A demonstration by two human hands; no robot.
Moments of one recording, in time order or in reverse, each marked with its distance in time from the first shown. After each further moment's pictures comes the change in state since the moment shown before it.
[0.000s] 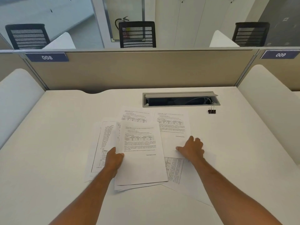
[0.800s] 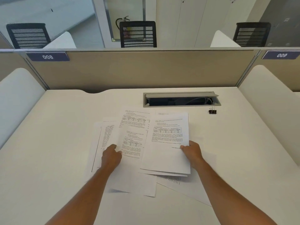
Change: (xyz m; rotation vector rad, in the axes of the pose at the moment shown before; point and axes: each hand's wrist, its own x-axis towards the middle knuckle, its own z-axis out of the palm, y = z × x) left_hand 0.010 0.007 -0.011 0.477 0.106 0.121; right_hand 0.004 0.017 0.015 0.821 -0.110 0.028
